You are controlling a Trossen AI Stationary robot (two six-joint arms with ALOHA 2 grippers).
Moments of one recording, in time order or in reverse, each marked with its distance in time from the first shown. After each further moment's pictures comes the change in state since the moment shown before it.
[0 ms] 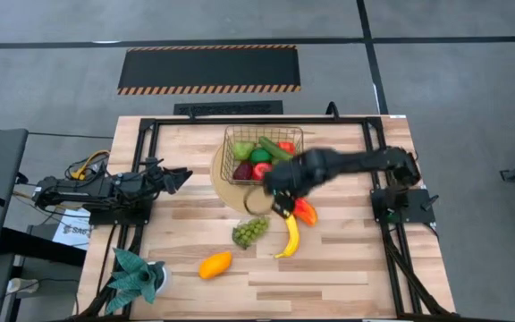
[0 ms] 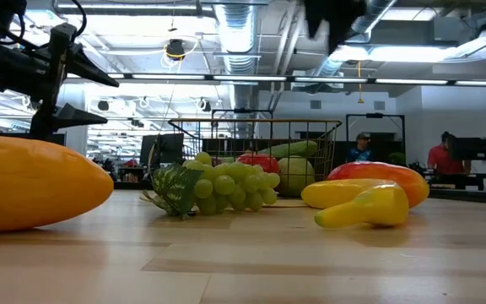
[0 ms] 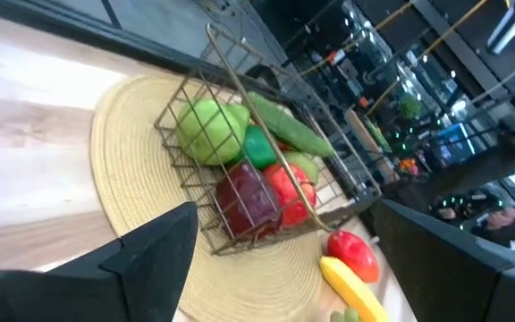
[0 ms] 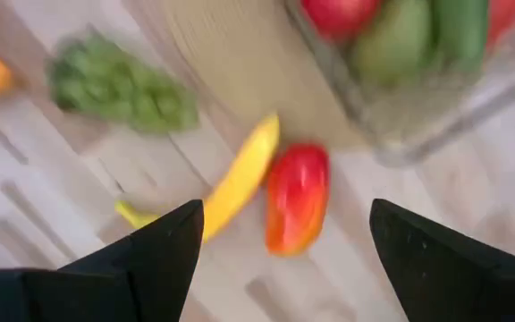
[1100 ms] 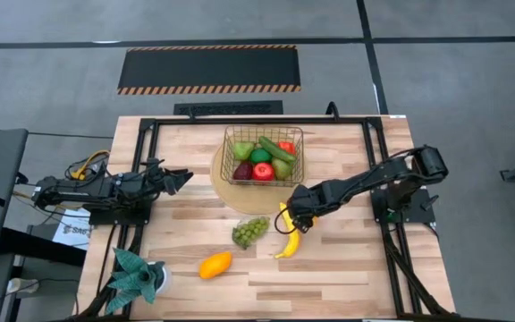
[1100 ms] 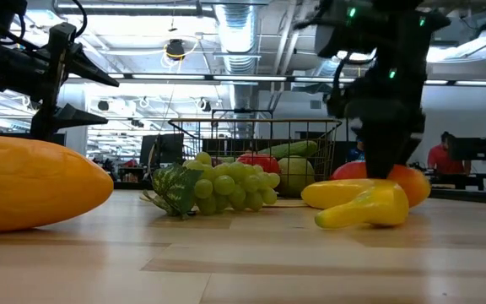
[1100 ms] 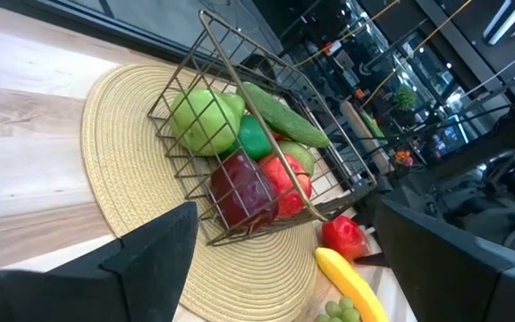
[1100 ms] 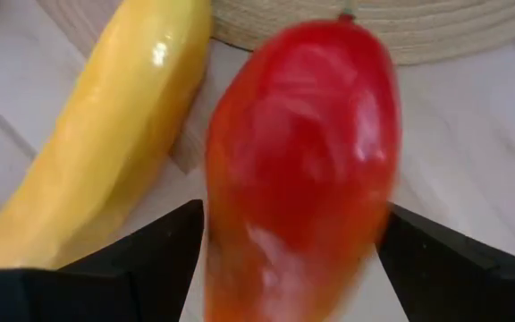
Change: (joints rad) left arm 0.000 0.007 0.000 0.000 0.032 -0.008; right arm 0.043 -0.218 -1.040 0.807 0.006 0.104
